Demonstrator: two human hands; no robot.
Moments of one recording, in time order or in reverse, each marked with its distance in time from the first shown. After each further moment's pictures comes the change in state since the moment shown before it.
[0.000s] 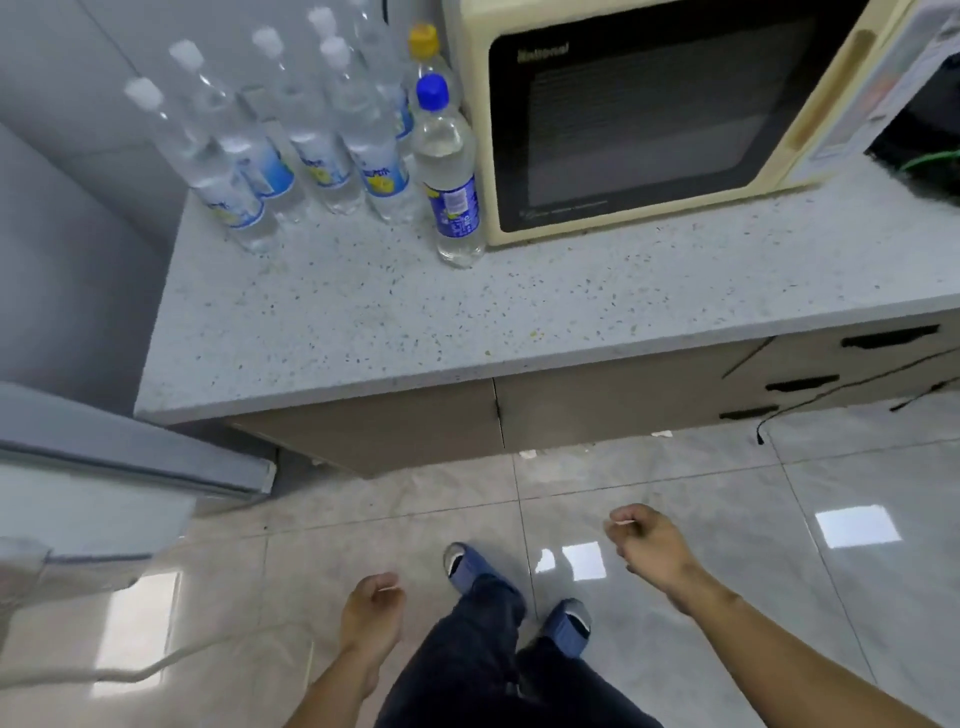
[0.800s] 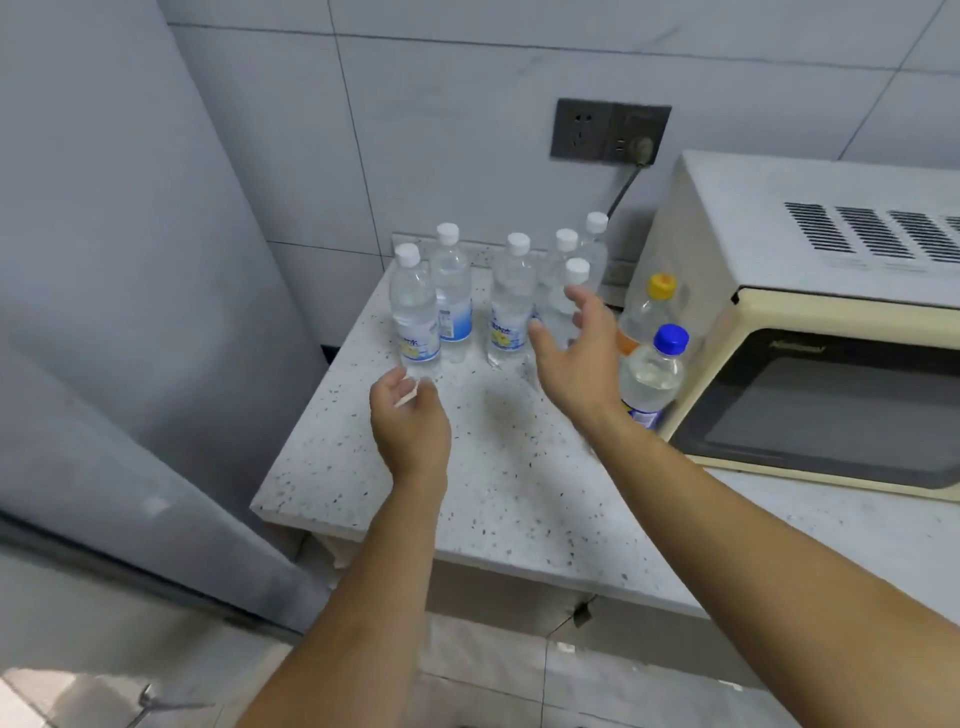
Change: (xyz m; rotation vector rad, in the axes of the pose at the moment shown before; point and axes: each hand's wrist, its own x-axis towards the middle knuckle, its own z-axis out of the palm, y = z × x) left_hand 0.074 0.343 -0.143 -0.930 0.403 0.542; right_hand 0.006 -0.494 0.125 0.075 0.230 -1.061
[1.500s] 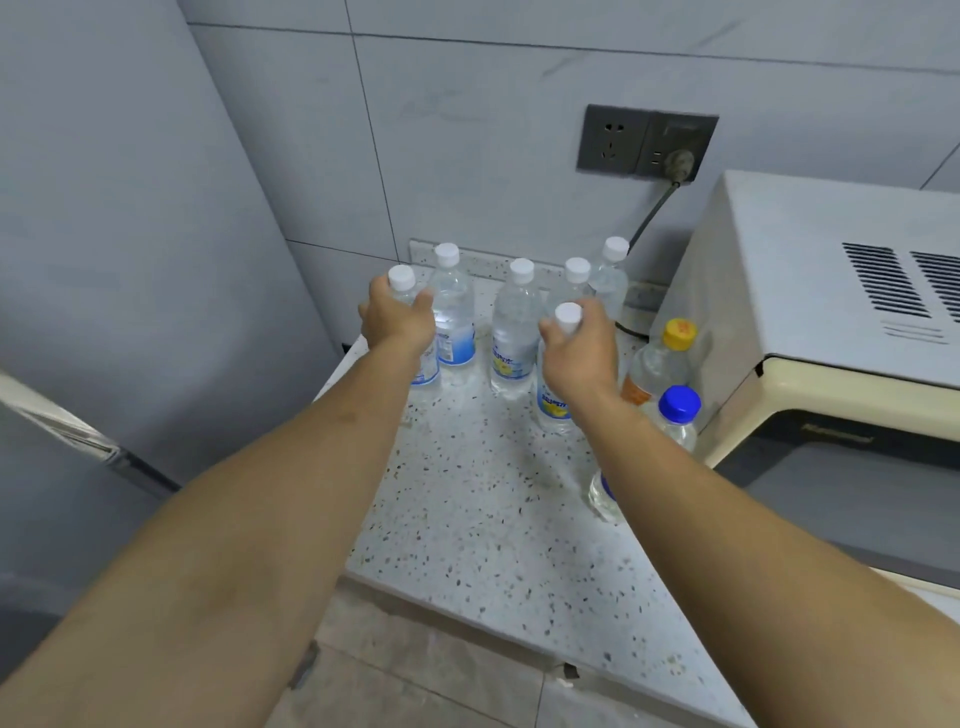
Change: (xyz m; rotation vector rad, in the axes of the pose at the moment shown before) left_hand 0.135 0.065 0.095 0.438 0.014 0.057; right_hand 0.093 0.018 0.014 -0.068 -0.102 0.182
